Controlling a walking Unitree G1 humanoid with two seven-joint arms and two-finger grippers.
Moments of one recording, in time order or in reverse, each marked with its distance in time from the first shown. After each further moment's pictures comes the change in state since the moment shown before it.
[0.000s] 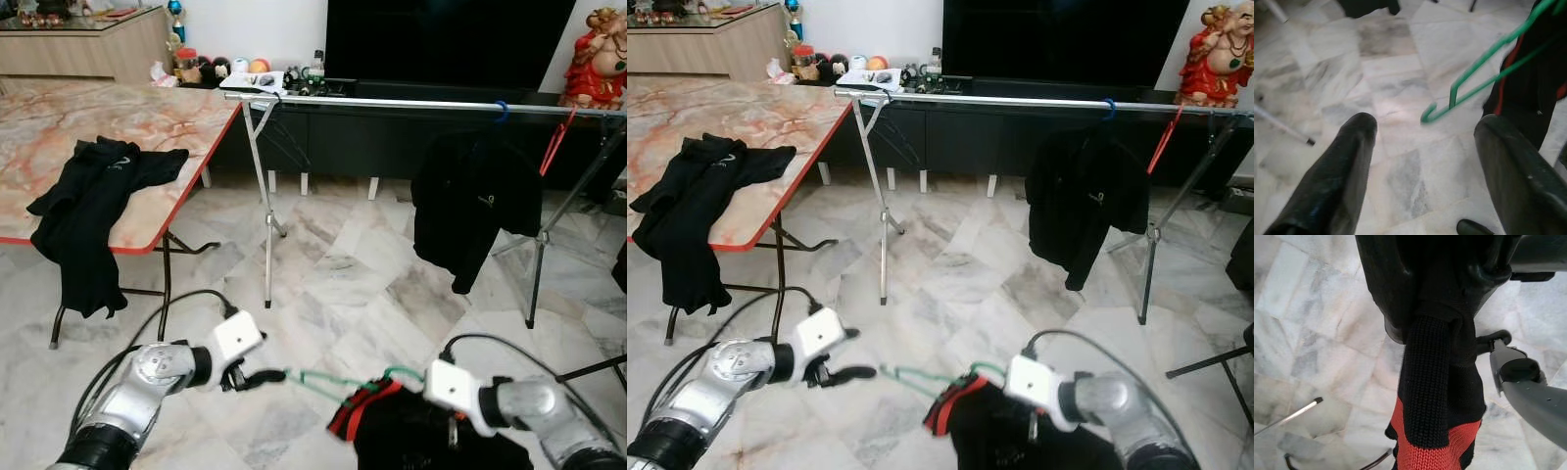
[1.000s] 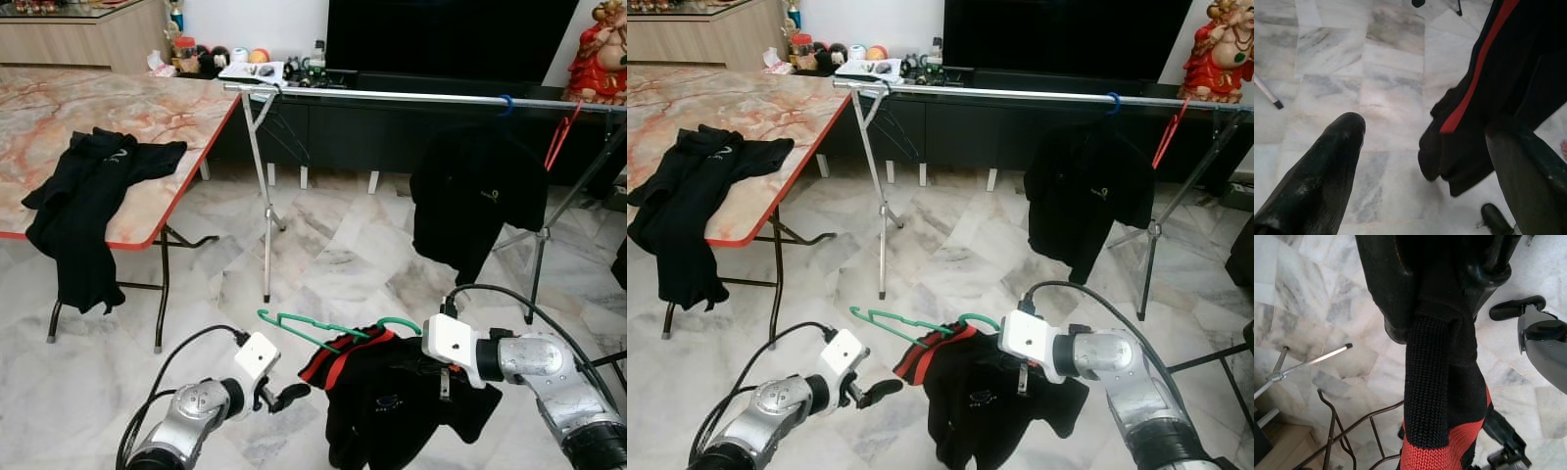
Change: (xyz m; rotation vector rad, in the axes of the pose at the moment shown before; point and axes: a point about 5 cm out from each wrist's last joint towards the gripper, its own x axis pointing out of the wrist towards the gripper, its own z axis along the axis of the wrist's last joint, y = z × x) left arm 0.050 -0.043 -0.020 -0.315 -0.031 0.123; right arm -0.016 -0.023 0.063 -0.170 -0.186 -0.043
